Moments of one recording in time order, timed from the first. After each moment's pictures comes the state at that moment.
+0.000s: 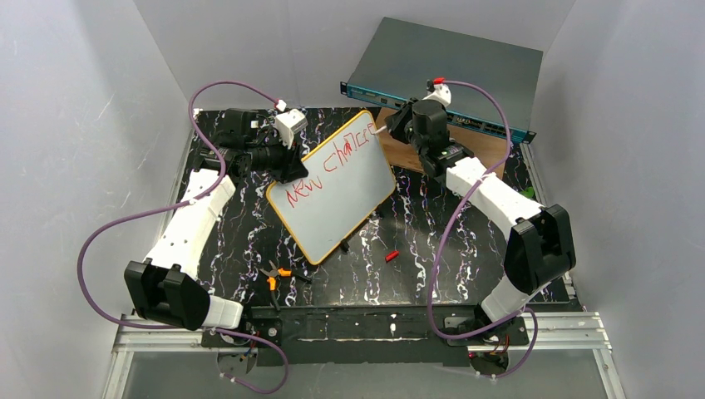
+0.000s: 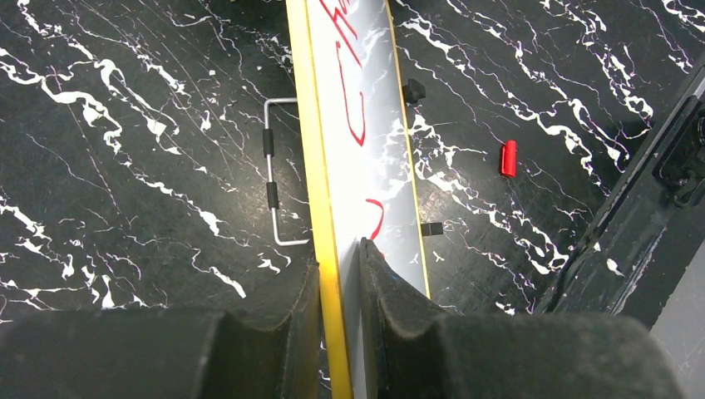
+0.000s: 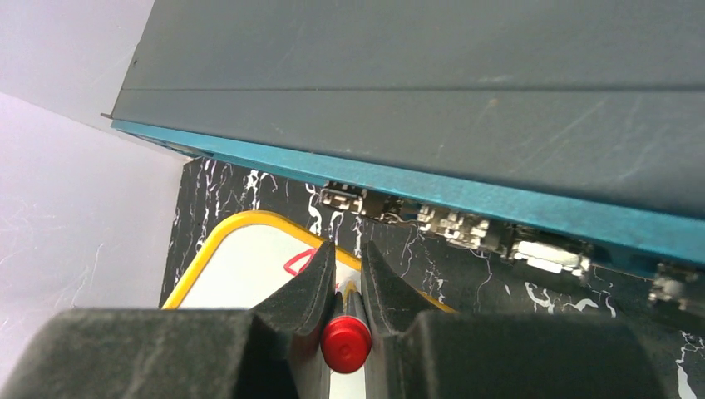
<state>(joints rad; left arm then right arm) -0.24 1.39 1.38 -0.78 0.60 0.32 0.53 1.63 1.34 0.03 0.22 0.73</state>
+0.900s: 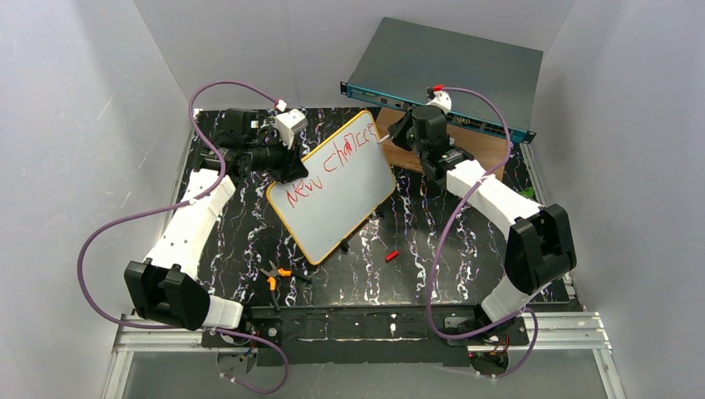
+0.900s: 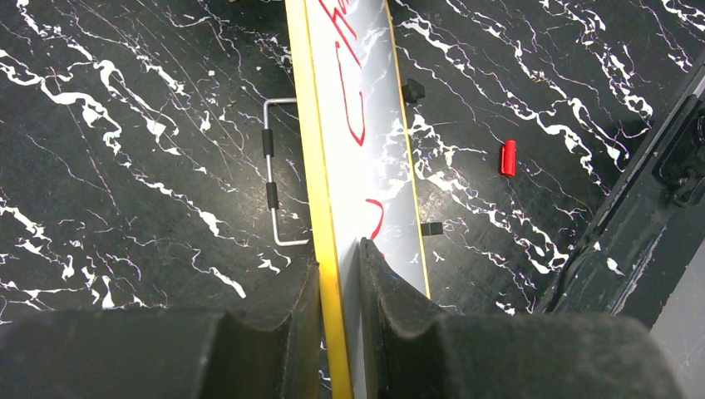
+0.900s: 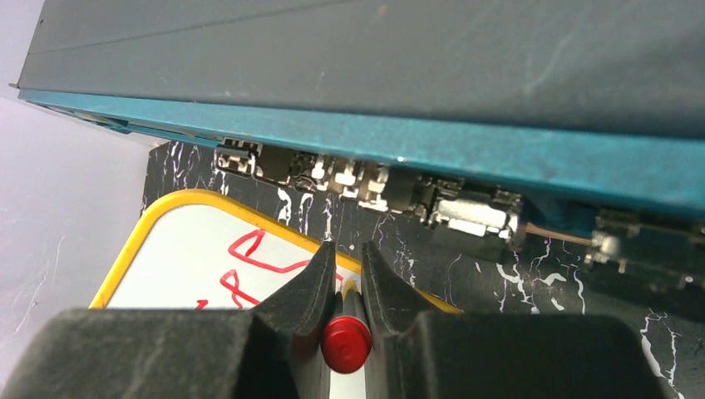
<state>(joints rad) -0.24 1.39 1.38 -0.78 0.60 0.33 0.52 1.62 1.29 0.00 0.22 0.72</state>
